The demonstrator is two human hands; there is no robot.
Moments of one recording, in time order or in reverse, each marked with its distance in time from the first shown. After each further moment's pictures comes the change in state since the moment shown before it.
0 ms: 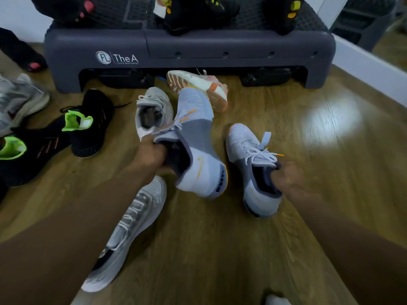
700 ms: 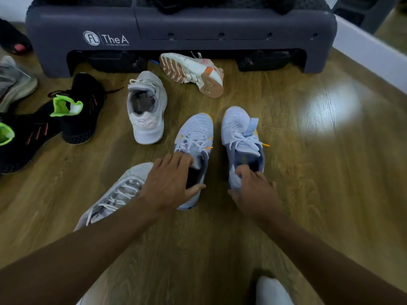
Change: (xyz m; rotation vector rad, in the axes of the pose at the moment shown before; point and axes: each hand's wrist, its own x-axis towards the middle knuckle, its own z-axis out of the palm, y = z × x) left_hand -0.076 -0.020 0.042 0.789 0.011 0.651; right_hand -0.085 -0.002 0.041 -0.292 -0.045 -0.402
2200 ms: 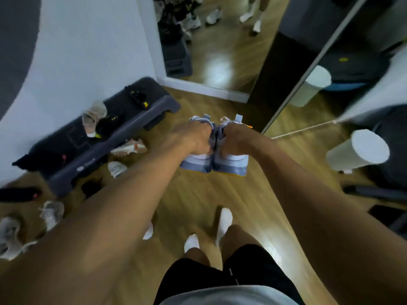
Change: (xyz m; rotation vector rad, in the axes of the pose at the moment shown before) left_hand 0.084 0.401 -0.714 0.097 -0.695 0.548; right_hand -0.366 -0.093 -0.715 0.158 -0.103 0.437
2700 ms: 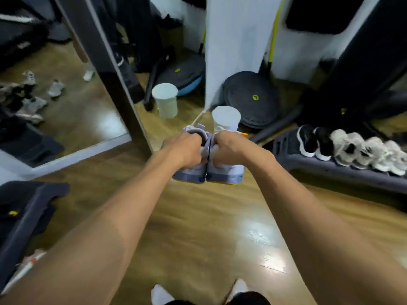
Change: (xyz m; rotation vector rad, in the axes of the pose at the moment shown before) left_hand -0.028 0.397 0.006 0.255 0.001 0.594; right_hand -0.343 0.241 -0.028 0.363 0.313 0.625
